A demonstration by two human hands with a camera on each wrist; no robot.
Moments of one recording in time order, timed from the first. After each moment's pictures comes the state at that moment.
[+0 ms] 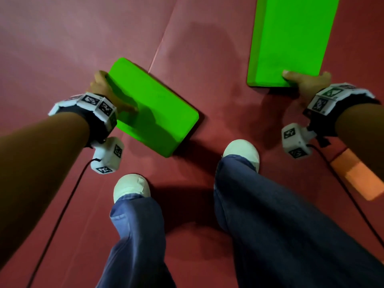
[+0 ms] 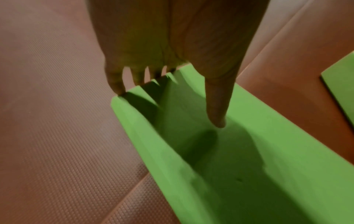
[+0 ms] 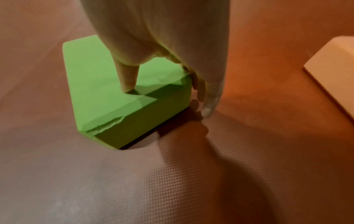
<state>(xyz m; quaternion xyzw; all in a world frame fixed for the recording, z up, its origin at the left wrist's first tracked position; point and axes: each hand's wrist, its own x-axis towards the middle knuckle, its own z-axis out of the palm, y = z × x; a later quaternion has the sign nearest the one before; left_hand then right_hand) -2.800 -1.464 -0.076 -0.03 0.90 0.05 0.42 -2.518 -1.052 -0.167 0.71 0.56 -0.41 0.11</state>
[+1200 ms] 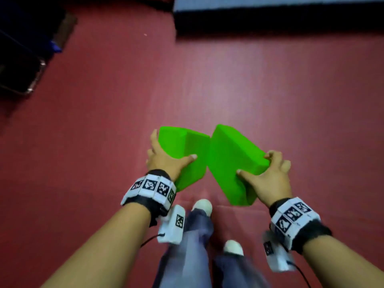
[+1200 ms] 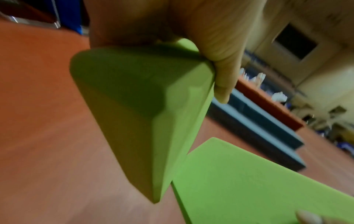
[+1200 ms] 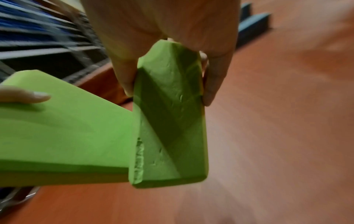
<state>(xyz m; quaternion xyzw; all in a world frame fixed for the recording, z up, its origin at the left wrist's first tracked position) -2.625 -1.832 0.521 -0.51 0.75 0.42 -0.04 -2.720 -1.616 0.503 -0.02 0.92 -0.35 0.18</state>
